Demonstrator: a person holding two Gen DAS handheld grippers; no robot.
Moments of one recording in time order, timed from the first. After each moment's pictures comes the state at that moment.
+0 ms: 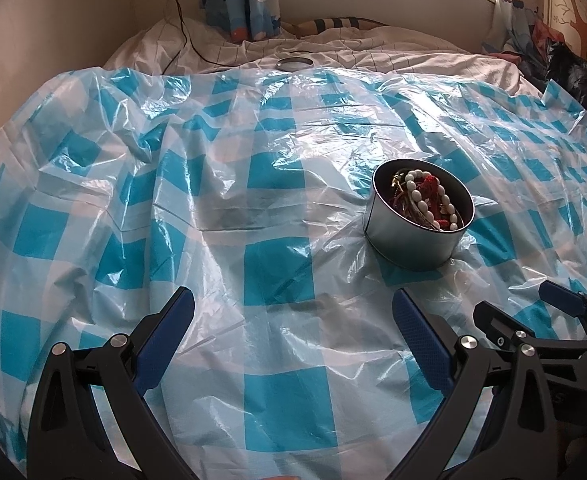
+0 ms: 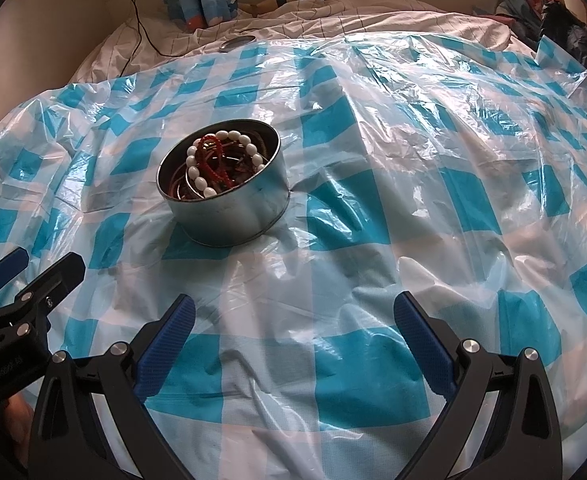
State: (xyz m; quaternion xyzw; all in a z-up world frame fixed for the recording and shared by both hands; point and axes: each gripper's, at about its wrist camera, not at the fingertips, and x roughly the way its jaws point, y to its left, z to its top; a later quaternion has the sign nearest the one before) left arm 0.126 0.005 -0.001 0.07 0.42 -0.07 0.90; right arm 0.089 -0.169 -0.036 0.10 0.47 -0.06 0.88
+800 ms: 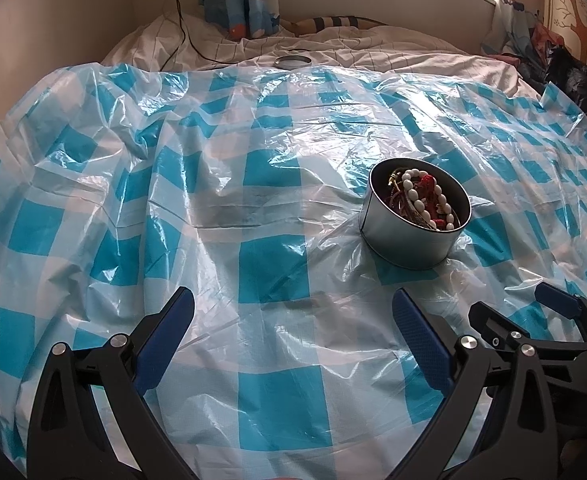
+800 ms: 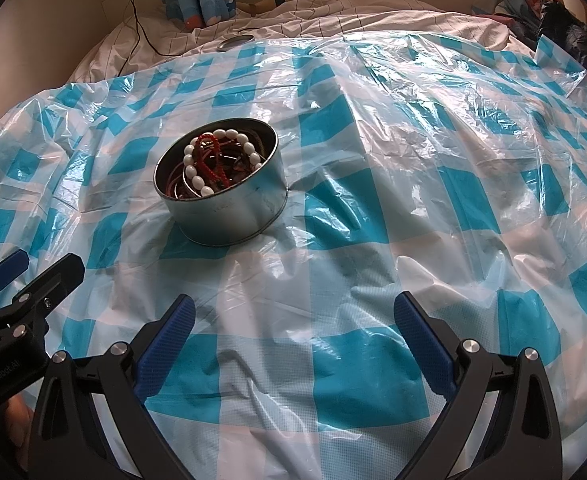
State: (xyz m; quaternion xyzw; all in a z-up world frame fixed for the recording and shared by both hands) left arm 0.127 0.004 -0.001 0.06 0.42 -0.08 0.90; right arm 0.089 -0.169 -0.036 0.10 0.47 -0.06 0.88
